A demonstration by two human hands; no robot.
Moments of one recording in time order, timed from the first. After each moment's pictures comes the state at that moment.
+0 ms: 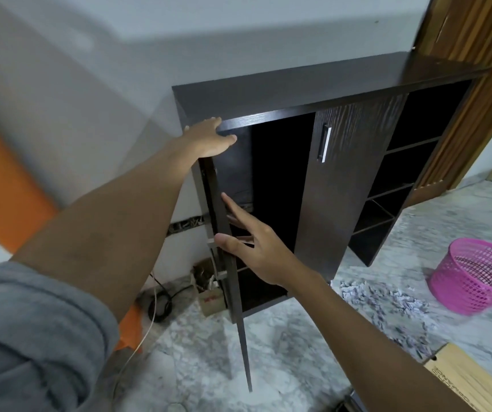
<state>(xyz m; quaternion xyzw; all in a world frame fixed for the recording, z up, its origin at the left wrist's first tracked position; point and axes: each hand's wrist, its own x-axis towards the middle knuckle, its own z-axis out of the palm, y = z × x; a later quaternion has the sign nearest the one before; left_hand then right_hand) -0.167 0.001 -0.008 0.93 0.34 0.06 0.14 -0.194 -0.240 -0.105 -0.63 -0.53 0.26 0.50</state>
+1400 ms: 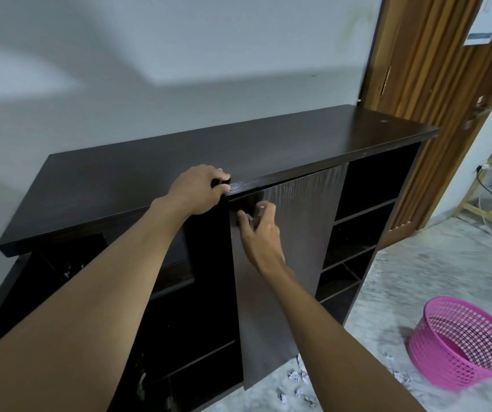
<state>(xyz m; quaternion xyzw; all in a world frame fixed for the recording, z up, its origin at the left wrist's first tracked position) 0.110 -0.032 -0.007 0.96 0.21 0.16 0.13 0.172 -0.171 -0.110 -0.75 -0.29 0.10 0.59</state>
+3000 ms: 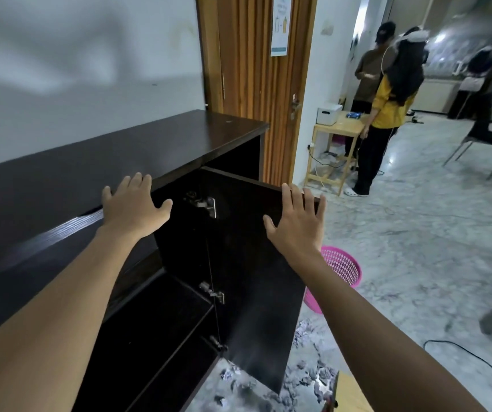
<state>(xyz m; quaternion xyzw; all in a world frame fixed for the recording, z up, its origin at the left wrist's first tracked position) 0.218 -0.111 -0.036 0.98 0.15 0.15 -0.01 0.268 -0.403 -0.099 -0.96 -0.06 -0.28 0.06</state>
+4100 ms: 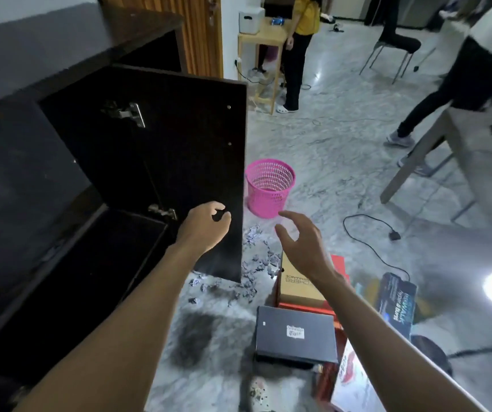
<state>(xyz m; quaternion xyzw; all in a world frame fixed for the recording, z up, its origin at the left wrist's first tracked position) 0.080 -0.304 -0.191 0.93 -0.01 -0.06 0.35 0.018 -0.517 -0.222 -0.90 0.04 -0.12 0.42</state>
